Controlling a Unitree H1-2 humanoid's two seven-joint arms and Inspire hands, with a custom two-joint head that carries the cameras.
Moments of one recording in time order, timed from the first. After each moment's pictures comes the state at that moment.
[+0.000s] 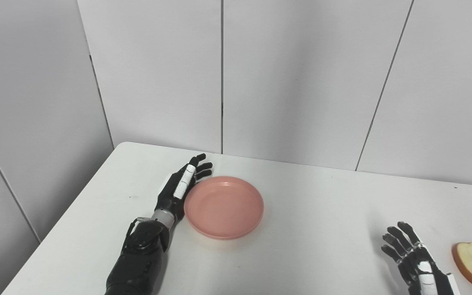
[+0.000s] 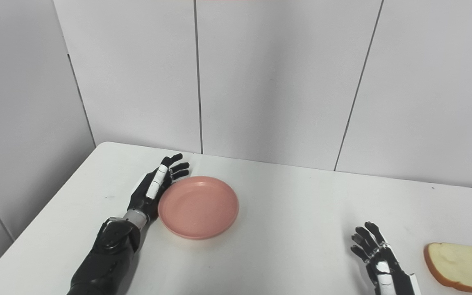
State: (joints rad) left arm -0.62 0.15 0.09 0.80 -0.19 -0.20 -0.17; right arm 0.02 -0.11 -0.09 -0.04 0.22 -0.21 0.17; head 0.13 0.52
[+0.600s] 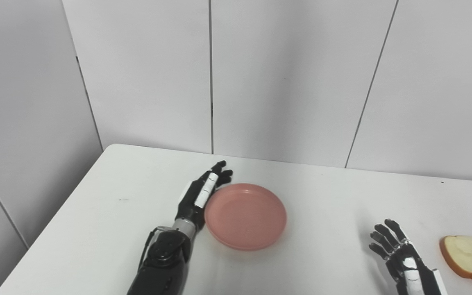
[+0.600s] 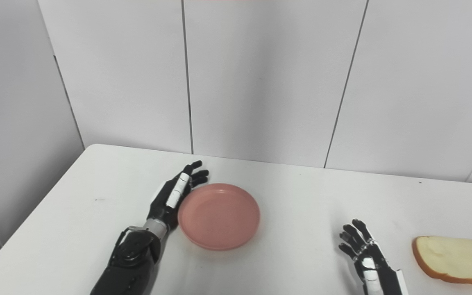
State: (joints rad) left arm -0.59 0.01 0.04 0.68 -0.13 -0.10 -0.11; right arm 0.03 -0.10 -0.08 -0.06 0.21 -0.20 0.14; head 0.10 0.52
